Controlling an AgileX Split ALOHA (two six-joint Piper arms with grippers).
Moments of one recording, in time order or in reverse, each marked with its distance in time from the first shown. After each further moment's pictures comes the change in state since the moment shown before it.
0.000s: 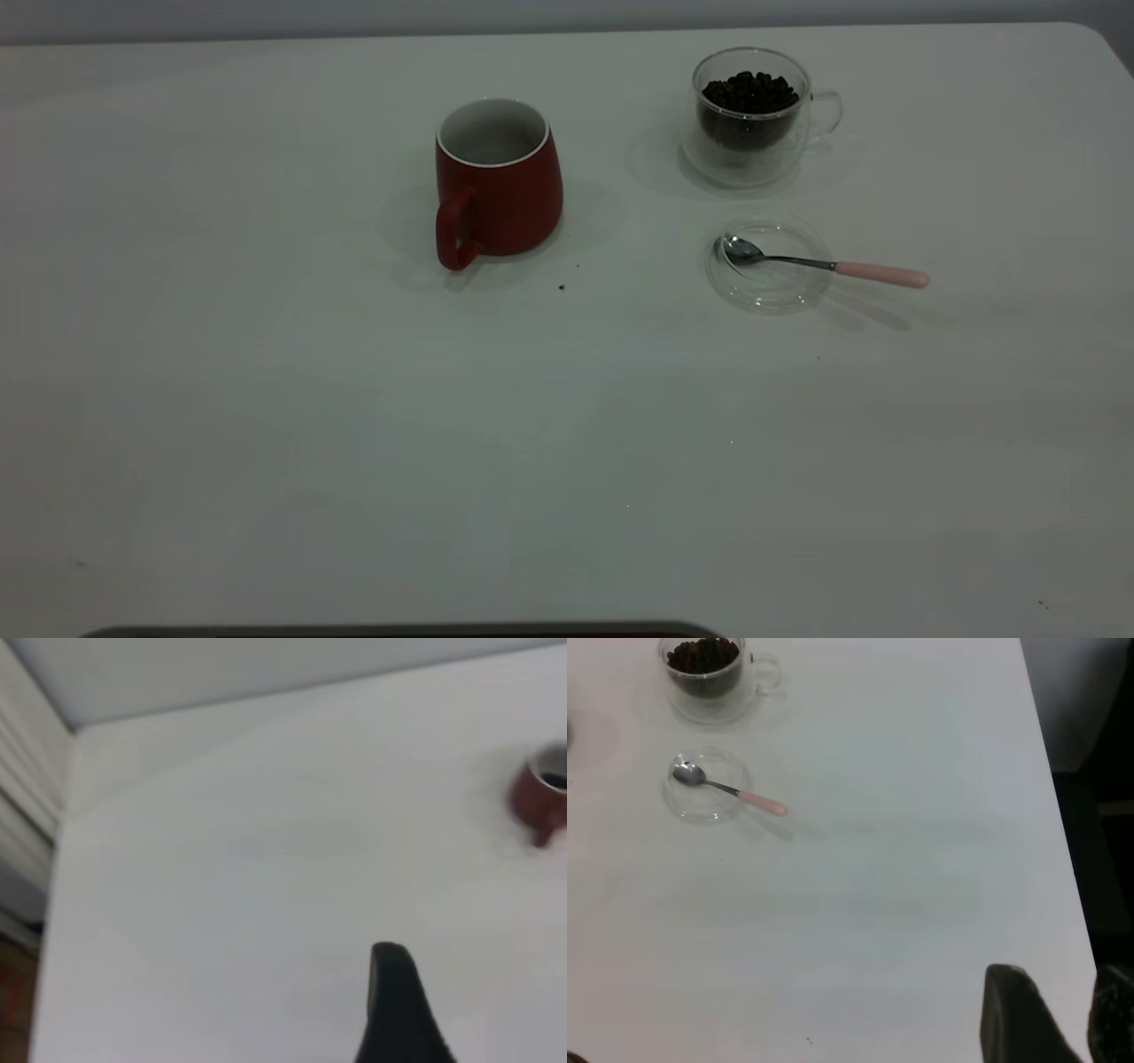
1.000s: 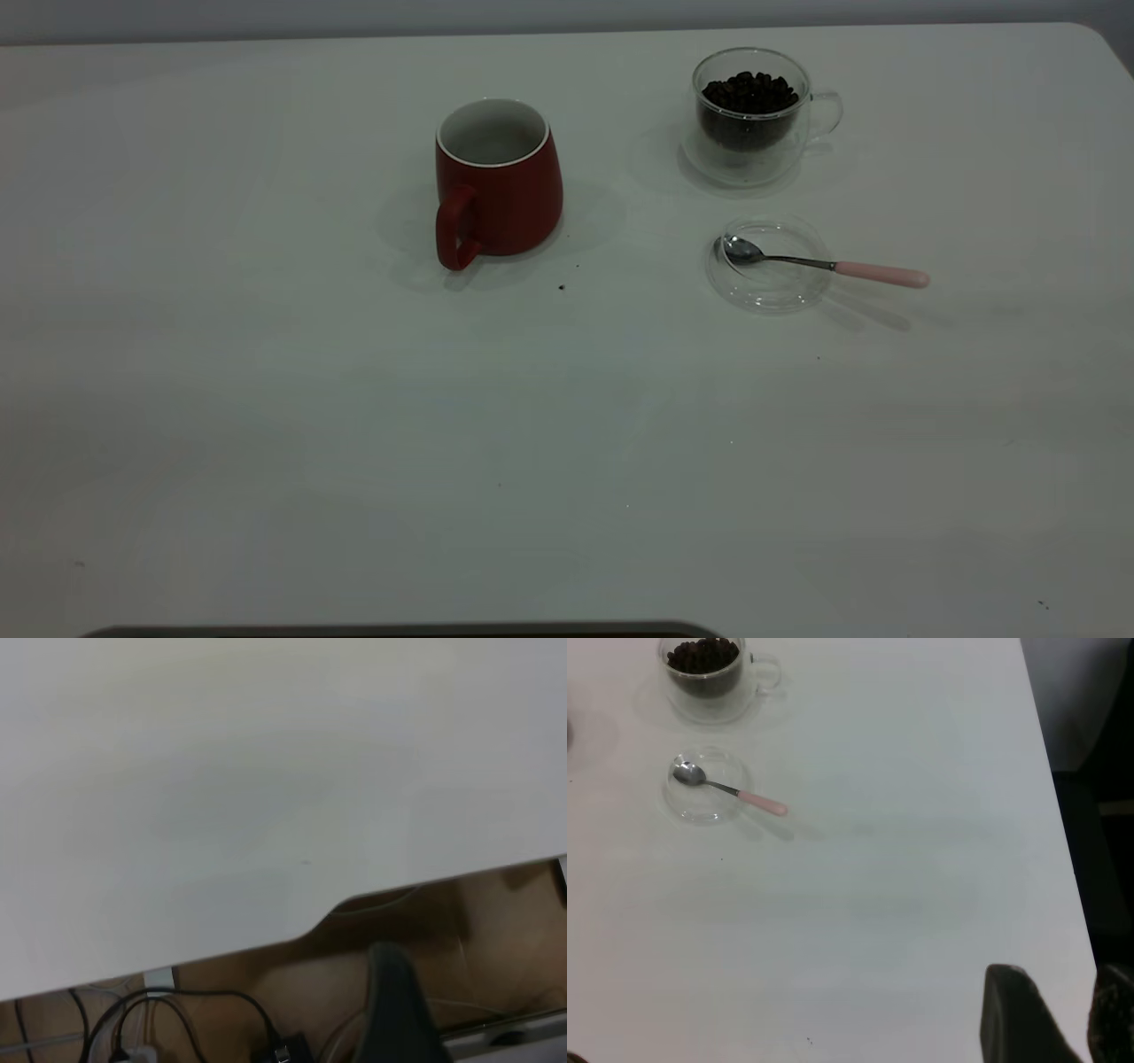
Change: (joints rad) left arm 0.000 -0.353 0.612 -0.142 -0.036 0.001; right arm 0.000 0.000 0.000 0.000 0.000 0.000
